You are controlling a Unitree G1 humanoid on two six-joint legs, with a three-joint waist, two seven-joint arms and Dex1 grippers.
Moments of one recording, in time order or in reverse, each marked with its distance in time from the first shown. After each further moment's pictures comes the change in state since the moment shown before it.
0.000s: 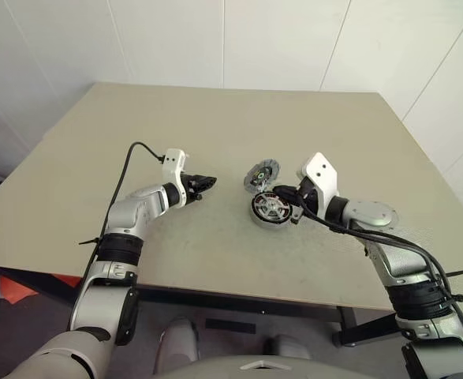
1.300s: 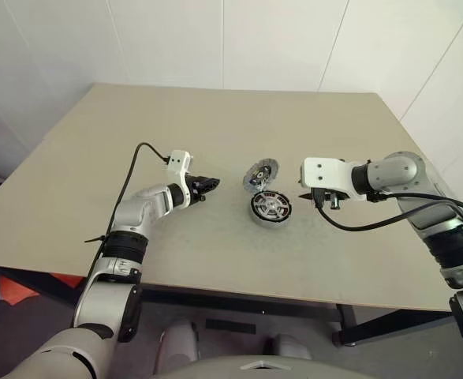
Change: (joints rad) left arm -0.024 -0.016 -0.019 0.069 0.018 -0.046 0.001; right arm -0.368 -0.333 0.300 0.346 -0.322 -0.429 0.478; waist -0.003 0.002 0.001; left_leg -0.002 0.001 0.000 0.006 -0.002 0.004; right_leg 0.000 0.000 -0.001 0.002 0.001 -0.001
